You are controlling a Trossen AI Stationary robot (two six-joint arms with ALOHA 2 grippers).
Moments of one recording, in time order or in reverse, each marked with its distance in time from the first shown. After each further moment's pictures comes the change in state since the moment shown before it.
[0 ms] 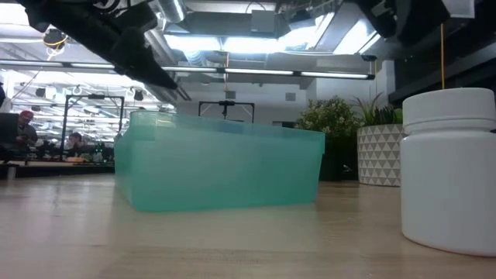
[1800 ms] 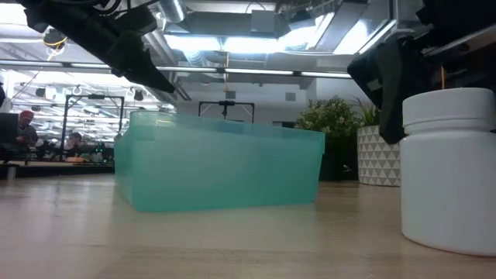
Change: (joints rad) left arm 0.000 0.000 0.000 -0.031 0.011 0.003; right arm -0.018 0.110 -0.196 0.398 0.001 0.075
